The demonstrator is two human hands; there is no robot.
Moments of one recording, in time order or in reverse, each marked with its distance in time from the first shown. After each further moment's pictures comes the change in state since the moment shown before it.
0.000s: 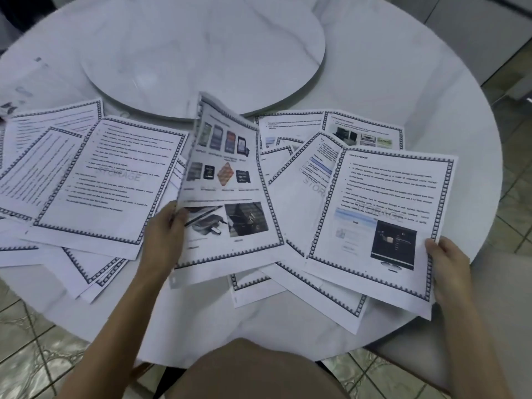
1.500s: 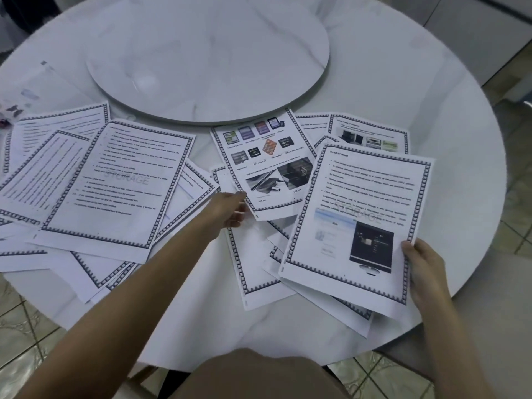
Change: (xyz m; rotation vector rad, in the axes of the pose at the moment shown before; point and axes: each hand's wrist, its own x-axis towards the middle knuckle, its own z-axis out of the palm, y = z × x) left_hand 0.059 0.023 0.057 -0.311 -0.498 -0.422; right_hand -0.028 0.003 0.036 0.085 -0.127 0.068
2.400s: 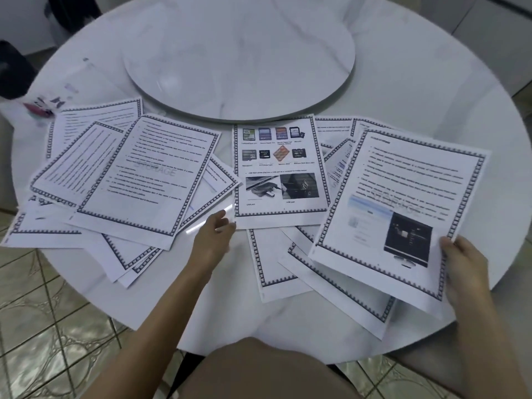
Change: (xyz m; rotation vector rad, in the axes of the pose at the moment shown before) left_hand -0.058 -0.065 -0.033 -0.028 0.224 0.173; right_hand 0.005 -0.021 -0.009 -0.053 0.071 -0.089
